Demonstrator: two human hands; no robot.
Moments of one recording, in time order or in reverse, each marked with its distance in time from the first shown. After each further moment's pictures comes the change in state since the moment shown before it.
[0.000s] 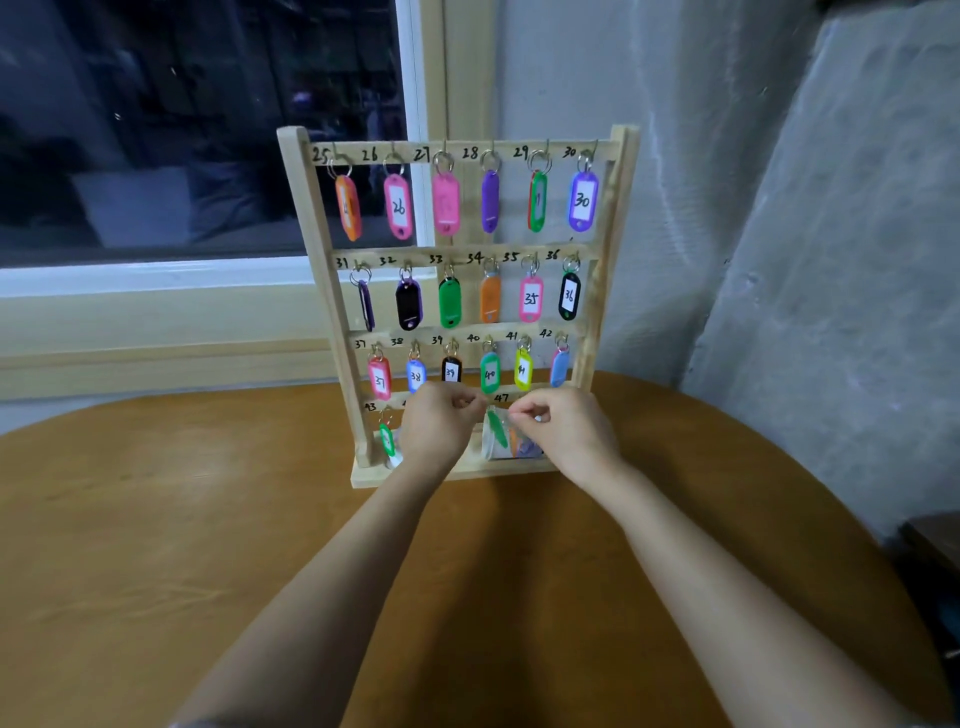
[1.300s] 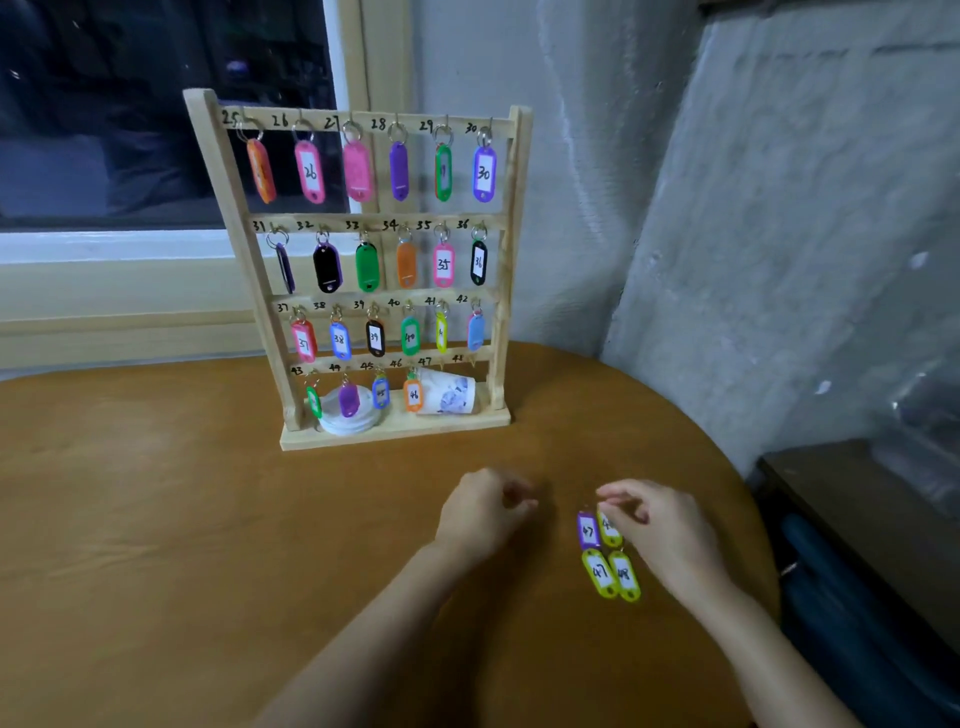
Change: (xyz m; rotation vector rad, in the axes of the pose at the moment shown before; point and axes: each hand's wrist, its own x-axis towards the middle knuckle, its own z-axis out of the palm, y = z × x) left_hand -0.130 0.018 0.084 0.180 -0.531 0.150; right_hand -0.169 0.102 -0.086 -0.161 0.057 0.298
